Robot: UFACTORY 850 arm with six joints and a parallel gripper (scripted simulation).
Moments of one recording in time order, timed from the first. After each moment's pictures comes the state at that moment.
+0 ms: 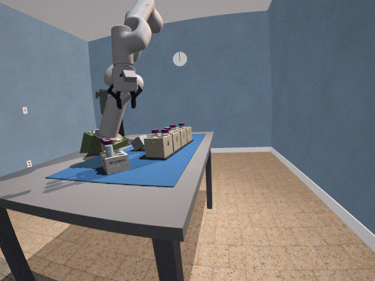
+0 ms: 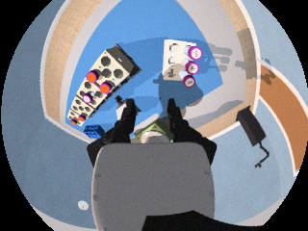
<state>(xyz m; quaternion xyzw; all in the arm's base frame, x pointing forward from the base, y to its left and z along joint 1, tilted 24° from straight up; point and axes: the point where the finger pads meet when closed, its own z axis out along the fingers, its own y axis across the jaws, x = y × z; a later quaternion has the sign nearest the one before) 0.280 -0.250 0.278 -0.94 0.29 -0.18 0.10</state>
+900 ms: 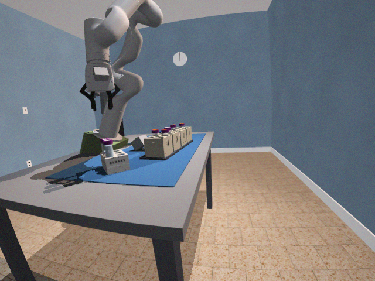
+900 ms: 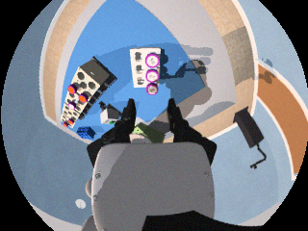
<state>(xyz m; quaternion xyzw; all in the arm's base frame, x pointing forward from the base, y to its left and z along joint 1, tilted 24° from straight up) 0.249 -0.350 0.254 -0.93 0.29 -0.18 0.11</state>
